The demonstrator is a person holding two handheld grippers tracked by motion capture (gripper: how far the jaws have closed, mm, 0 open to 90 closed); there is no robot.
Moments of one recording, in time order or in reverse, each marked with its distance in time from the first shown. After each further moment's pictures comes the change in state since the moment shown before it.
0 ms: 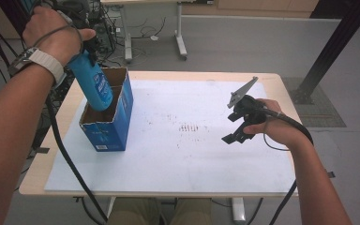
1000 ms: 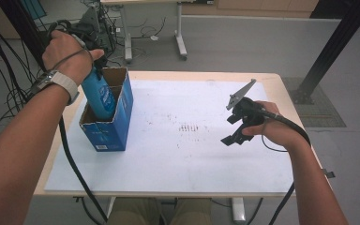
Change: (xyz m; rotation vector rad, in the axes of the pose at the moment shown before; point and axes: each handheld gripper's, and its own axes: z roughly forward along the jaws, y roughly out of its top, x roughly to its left) left arm -0.010 -0.001 0.052 0.012 0.025 0.019; right arm -0.001 -0.003 0.008 0.007 0.013 0.015
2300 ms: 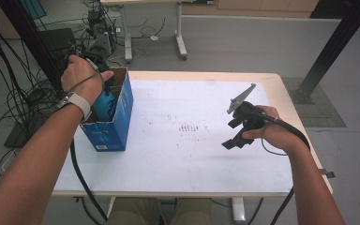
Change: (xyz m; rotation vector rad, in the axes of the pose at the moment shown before) left arm -0.014 -0.002 0.063 0.018 0.012 0.045; right arm 0.000 -0.010 0.009 0.013 0.014 0.028
